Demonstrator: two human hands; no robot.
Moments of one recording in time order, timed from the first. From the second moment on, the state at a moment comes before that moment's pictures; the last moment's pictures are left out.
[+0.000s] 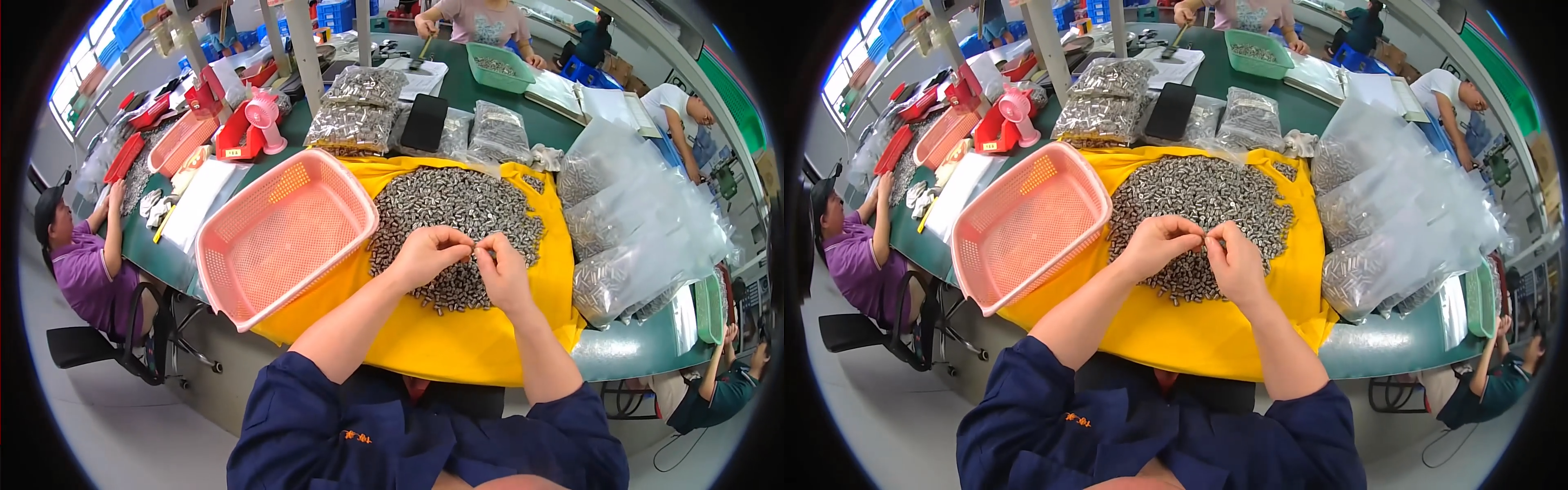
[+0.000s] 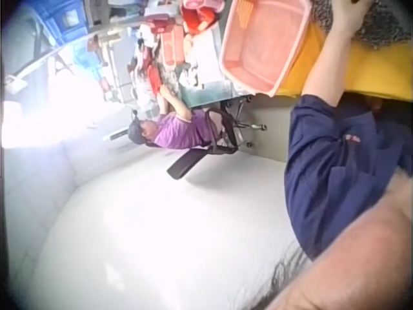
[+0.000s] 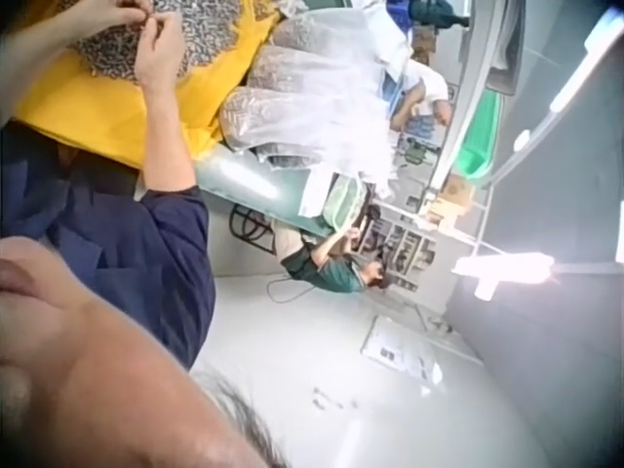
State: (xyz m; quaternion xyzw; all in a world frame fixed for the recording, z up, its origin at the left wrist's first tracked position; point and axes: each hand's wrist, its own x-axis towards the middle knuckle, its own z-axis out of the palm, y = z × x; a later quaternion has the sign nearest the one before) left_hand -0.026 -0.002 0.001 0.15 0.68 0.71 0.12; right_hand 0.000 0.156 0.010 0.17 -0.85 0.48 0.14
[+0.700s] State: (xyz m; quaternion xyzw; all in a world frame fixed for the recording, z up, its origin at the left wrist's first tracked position) left_hand -0.025 -0.003 -0.006 0.15 0.69 0.70 0.10; right_hand 0.003 0.158 0.010 0.20 -0.88 0.41 0.17
